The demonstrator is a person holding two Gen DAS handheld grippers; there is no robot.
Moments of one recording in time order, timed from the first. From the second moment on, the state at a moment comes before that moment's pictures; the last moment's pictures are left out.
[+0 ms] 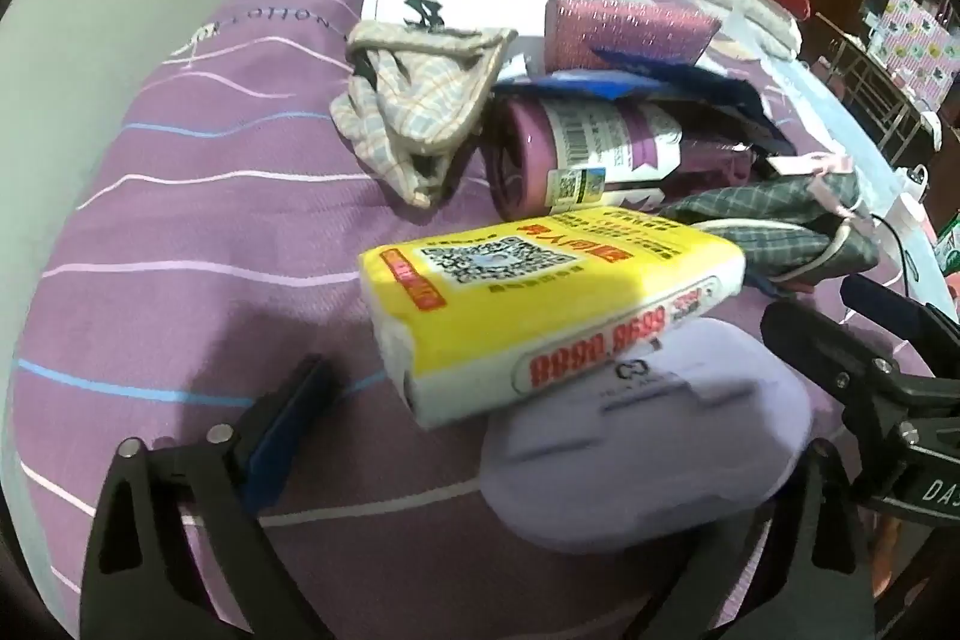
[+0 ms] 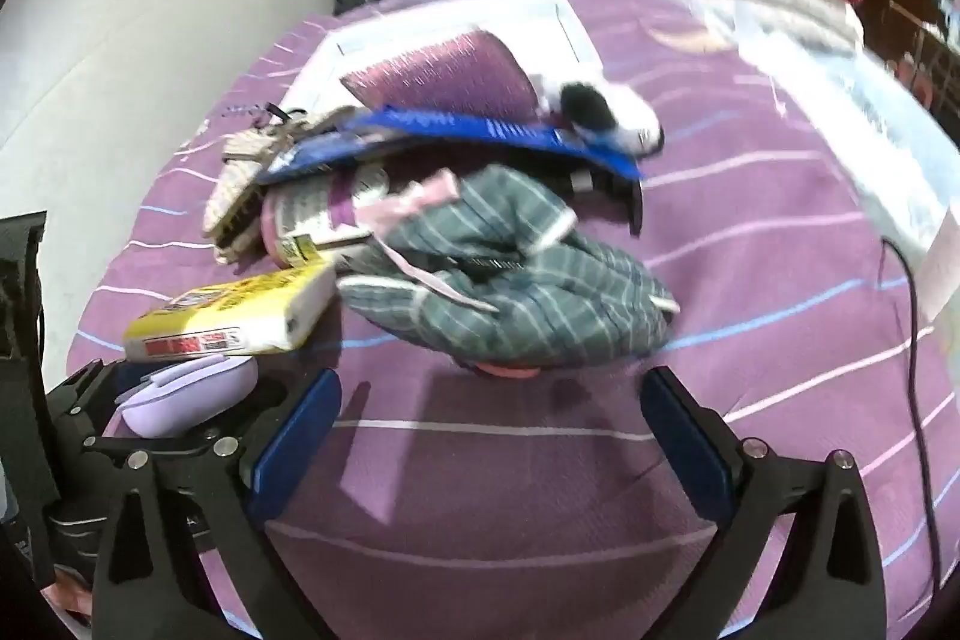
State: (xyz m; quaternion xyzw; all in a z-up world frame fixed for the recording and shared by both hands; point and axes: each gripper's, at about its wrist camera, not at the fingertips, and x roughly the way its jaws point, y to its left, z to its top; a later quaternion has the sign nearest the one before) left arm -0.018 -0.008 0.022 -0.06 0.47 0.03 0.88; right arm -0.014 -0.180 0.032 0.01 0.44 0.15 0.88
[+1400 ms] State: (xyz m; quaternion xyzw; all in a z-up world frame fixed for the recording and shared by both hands) left arm -0.057 -0.001 0.048 -0.09 0.38 0.03 0.92; right arm -0.042 -0.182 0.054 0.01 0.37 0.17 0.91
